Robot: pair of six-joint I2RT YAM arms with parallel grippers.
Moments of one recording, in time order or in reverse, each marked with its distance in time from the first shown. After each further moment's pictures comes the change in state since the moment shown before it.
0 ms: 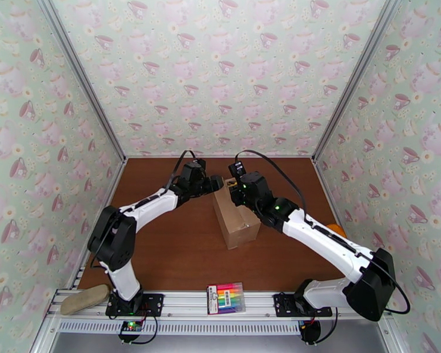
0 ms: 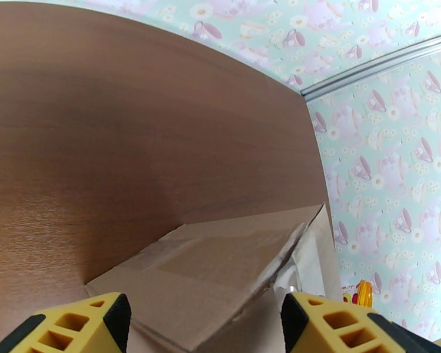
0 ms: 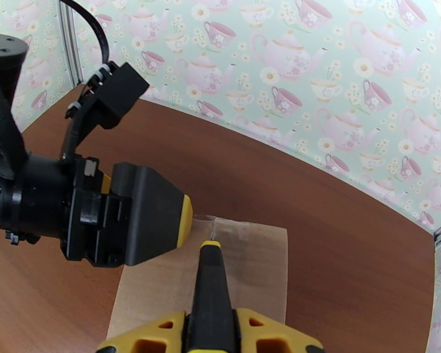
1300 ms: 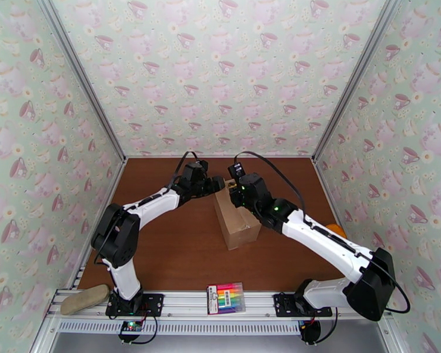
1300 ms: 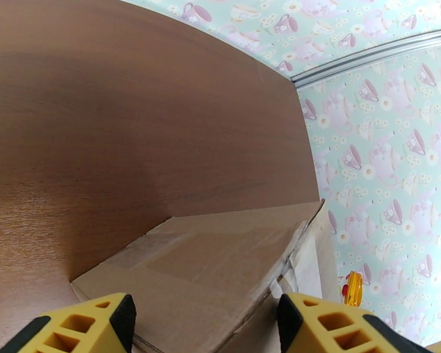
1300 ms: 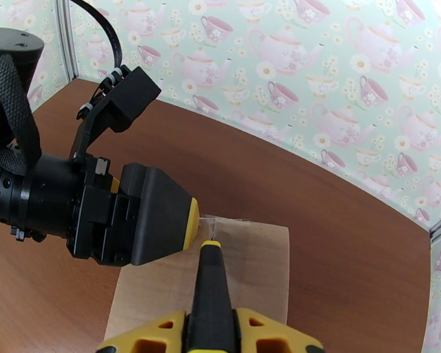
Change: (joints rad) left arm -0.002 0.025 0.013 0.004 0.056 -0.028; right arm 0.026 0.000 -0.005 -0.016 0.046 0.000
